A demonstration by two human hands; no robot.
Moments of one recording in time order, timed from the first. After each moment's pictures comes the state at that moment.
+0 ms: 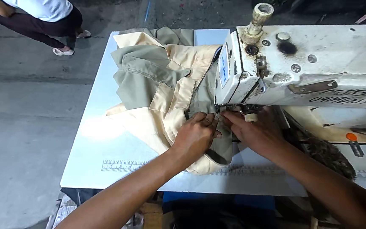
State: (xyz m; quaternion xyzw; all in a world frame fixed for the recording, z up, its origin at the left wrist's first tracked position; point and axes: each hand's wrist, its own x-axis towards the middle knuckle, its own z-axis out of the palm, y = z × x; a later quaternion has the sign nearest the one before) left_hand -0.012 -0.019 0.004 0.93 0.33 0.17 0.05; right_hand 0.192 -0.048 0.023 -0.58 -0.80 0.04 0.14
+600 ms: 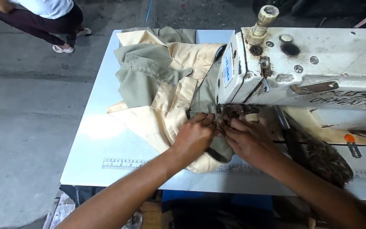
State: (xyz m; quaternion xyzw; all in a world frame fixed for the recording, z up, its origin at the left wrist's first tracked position) left_hand -0.014 -0.019 -0.001 0.92 0.33 0.20 0.07; right_hand 0.183 -0.074 0.018 -0.56 -0.82 0.07 0.13
